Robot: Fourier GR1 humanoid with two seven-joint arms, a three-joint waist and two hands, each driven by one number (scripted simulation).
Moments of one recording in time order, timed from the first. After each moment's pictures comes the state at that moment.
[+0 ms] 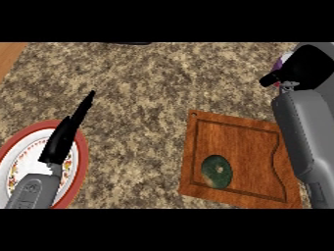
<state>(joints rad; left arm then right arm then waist) -0.18 0.22 -0.06 -1.36 -0.25 -0.04 -0.04 -0.78 -0.20 -0.16 -0.97 1.46 -0.06 0.96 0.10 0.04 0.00</state>
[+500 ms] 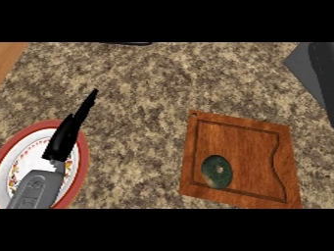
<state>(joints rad) -0.21 0.21 -0.07 -1.34 -0.25 -0.04 -0.03 -1.16 -0.40 -0.24 -0.63 1.56 0.03 1.04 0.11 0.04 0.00</state>
